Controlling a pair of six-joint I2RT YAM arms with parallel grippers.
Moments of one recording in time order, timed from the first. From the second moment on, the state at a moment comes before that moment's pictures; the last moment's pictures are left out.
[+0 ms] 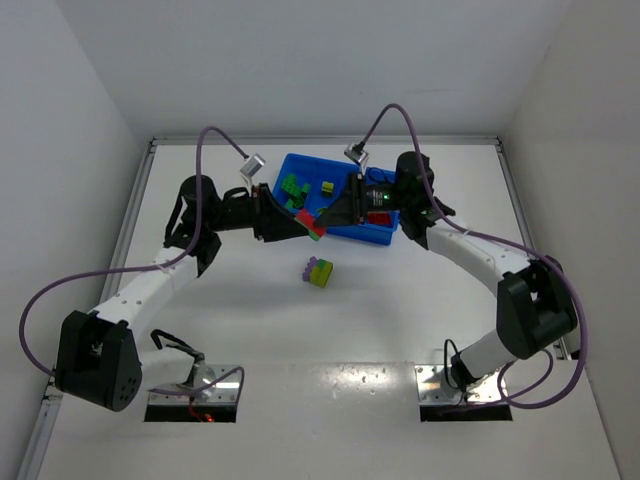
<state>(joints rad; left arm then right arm) -0.29 1.22 0.82 0.45 1.12 -0.75 0.45 1.53 1.03 0.46 -1.12 0.91</state>
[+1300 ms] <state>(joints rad) -0.26 1.36 1.11 -0.20 0.59 -0.21 0.10 1.82 1.28 -0.25 -0.32 -0.04</state>
